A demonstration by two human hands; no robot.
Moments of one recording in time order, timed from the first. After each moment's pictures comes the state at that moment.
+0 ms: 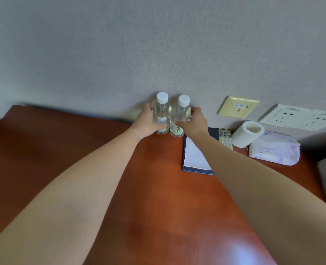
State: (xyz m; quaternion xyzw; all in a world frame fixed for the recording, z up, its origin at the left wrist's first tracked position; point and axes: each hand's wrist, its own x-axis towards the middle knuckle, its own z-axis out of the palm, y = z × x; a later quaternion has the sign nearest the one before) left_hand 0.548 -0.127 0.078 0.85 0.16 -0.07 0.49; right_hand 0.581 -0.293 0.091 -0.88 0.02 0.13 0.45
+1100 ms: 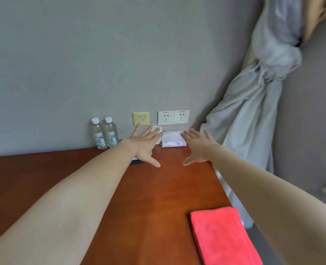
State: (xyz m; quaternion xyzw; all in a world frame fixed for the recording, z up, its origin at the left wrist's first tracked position) left_hand 0.351 -0.382 0.243 0.95 -0.26 -0.14 -0.09; right_hand 0.327 -0.607 0.247 -0.98 -0.14 0.10 -0.05
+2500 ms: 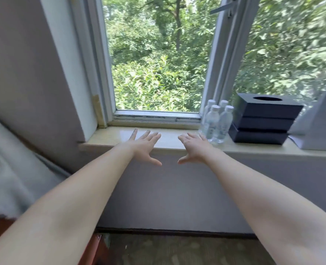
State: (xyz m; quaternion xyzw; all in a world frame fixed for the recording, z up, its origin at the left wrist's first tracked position) left_hand -0.016 -0.837 0.293 0.60 -0.79 -0.06 -0.09; right_hand -0.234 -0.870 0.289 -0.86 0.52 0.05 0.01
